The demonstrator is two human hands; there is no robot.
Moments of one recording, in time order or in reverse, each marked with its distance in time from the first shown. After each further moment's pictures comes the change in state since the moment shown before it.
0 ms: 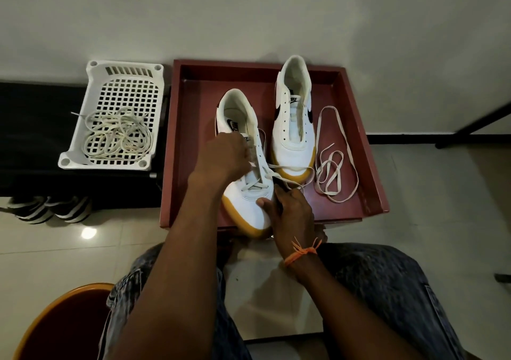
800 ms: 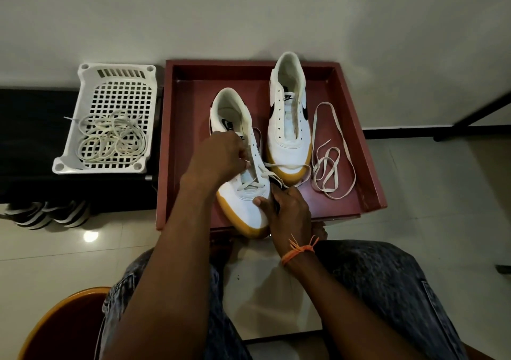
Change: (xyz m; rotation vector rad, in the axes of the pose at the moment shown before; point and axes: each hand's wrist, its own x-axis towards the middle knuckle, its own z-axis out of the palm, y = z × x) left_hand 0.000 -0.001 -0.001 -0.013 -0.007 0.073; right_hand 0.001 0.003 0.003 0.035 0.031 0.003
